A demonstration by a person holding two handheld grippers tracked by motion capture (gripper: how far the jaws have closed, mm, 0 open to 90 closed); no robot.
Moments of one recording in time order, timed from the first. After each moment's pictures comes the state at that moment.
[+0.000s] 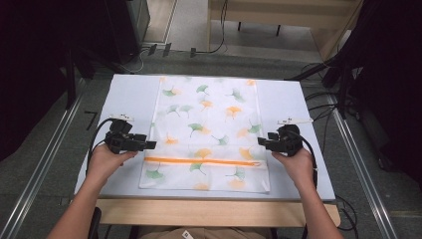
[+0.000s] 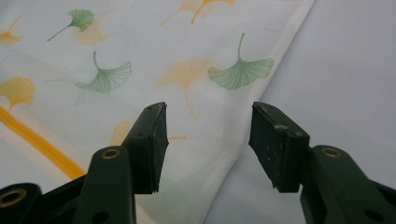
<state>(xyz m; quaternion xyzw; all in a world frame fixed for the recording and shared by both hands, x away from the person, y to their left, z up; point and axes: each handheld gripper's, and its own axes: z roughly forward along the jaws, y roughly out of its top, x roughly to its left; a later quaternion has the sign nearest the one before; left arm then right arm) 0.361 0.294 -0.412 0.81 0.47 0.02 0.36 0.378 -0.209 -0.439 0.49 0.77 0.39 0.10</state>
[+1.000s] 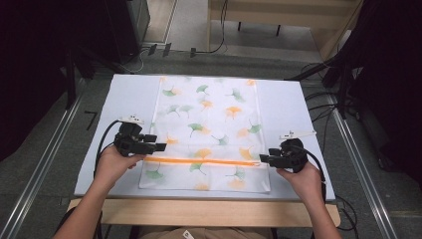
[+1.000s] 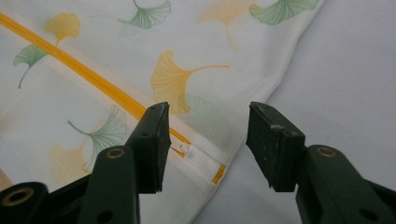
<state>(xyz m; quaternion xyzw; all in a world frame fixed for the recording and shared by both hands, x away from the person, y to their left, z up) 0.351 0.263 -0.403 0.82 0.43 0.03 0.38 0.338 -0.214 -0.441 0.47 0.81 0.36 0.06</state>
